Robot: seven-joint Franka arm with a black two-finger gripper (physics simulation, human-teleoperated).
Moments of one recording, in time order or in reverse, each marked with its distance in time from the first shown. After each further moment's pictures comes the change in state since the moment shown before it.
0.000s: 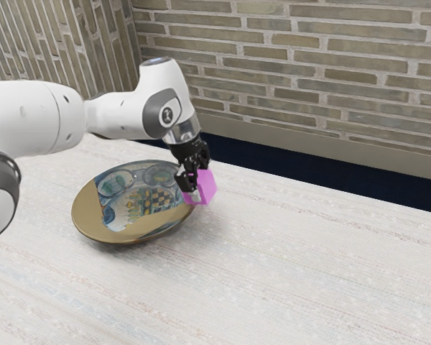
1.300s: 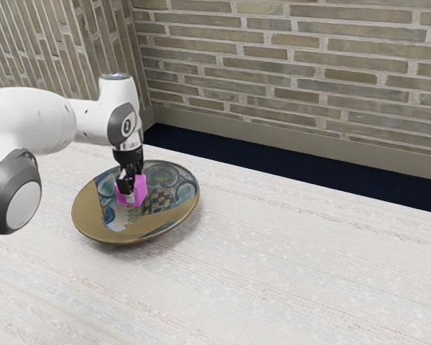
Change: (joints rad) arm 0.058 0.123 0.232 -0.018 0.095 -0.003 0.026
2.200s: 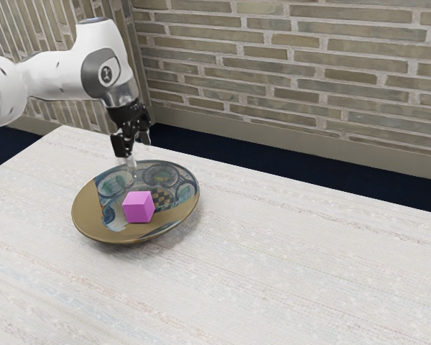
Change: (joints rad) arm -0.011 -0.257 -0.067 0.023 0.029 -0.147 0.013
